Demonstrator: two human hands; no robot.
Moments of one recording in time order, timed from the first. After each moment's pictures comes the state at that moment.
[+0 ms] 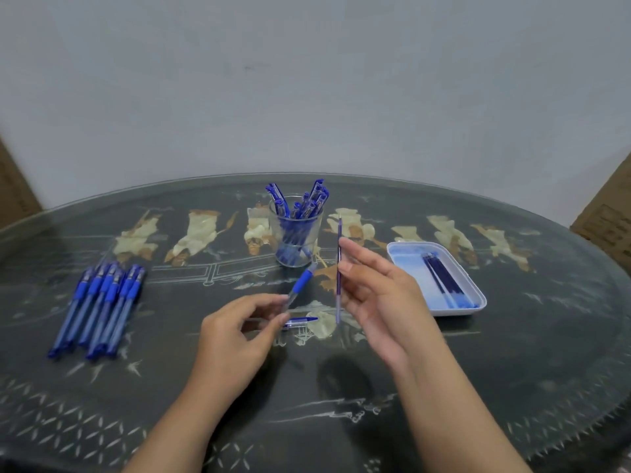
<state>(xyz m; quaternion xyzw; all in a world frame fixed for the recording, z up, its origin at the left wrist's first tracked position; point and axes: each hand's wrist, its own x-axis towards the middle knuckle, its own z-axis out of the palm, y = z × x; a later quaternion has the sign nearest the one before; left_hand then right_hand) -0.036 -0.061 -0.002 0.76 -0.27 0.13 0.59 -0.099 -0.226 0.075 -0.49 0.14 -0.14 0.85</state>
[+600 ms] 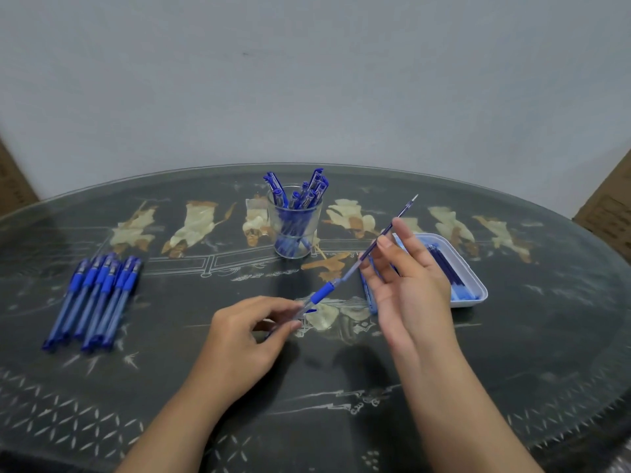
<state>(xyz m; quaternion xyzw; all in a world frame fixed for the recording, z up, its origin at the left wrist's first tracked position) -0.040 -0.061 -0.004 0.77 -0.35 0.12 0.53 -0.102 -0.234 0.074 -0.36 0.18 -0.30 0.86</state>
